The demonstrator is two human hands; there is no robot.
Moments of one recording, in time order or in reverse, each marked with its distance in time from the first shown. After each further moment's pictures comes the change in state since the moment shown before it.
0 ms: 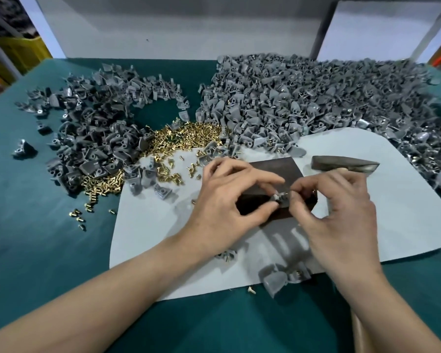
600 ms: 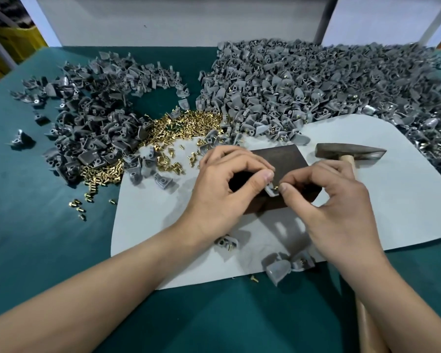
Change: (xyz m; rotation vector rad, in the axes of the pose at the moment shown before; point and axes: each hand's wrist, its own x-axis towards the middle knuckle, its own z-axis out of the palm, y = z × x) left_hand 0.001 -0.001 0.000 -0.232 0.060 -0.254; right_hand 0.001 0.001 0.004 0.117 -0.128 0.056
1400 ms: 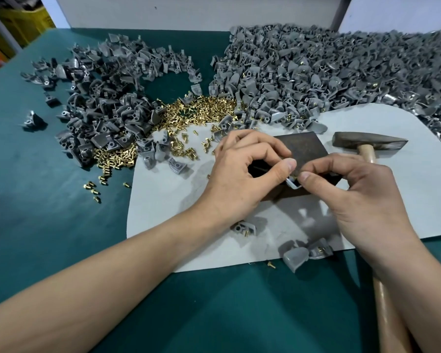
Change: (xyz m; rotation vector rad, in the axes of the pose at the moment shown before) left_hand -0.001 -0.003 0.000 -0.038 -0.022 -0.025; right_hand 0.001 0.001 -0.002 0.213 -0.092 0.155
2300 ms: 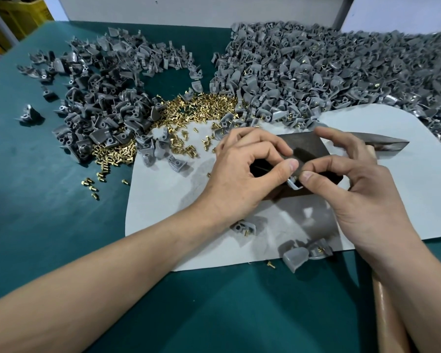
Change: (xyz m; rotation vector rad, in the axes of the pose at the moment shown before) left_hand 0.000 0.000 -0.001 -0.005 -0.011 0.006; right_hand 0.001 -0.003 -0.002 -0.067 -0.041 -0.013
